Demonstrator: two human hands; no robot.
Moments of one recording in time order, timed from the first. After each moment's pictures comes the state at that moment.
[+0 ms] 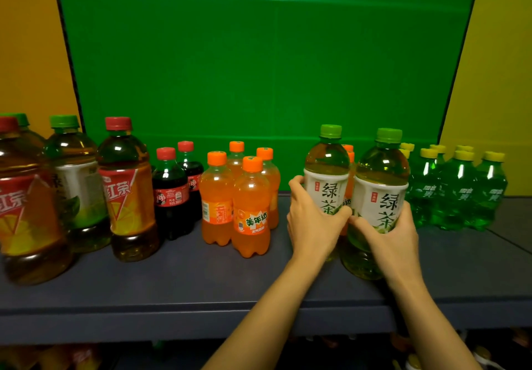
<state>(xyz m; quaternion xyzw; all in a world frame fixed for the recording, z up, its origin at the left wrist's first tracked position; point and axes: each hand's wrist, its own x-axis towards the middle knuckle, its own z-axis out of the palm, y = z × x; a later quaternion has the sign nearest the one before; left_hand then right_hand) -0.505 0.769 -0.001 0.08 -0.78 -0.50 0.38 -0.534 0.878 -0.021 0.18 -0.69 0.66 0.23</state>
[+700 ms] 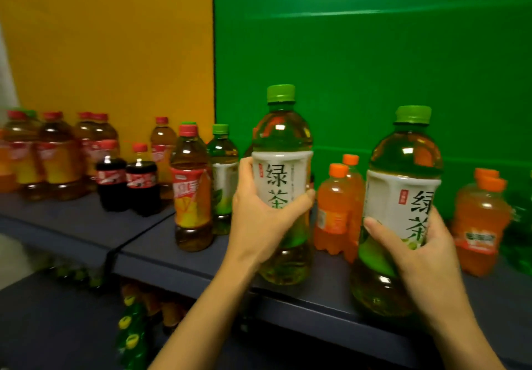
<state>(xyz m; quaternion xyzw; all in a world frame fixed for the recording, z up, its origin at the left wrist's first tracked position) -0.334 0.611 0.037 0.03 -0.69 -0.47 0.55 -0.431 0.766 0.019 0.34 -0.64 0.69 0.08</state>
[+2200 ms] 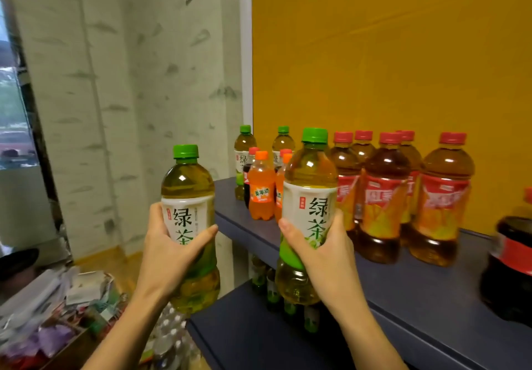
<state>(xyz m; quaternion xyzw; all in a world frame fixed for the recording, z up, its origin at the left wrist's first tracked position) 0.106 0.087 -0.014 0.36 -0.63 -0.27 0.63 -0.086 0.156 -0.011 0.53 -0.49 0.67 -0.17</state>
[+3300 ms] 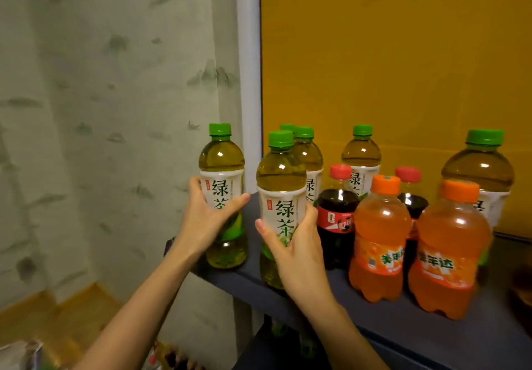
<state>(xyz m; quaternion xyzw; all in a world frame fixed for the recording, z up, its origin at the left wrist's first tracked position) 0.123 -0.274 0.011 0.26 -0.70 -0.37 0.55 0.020 -0.165 -0.022 0.49 -0.57 0.66 -0.06</state>
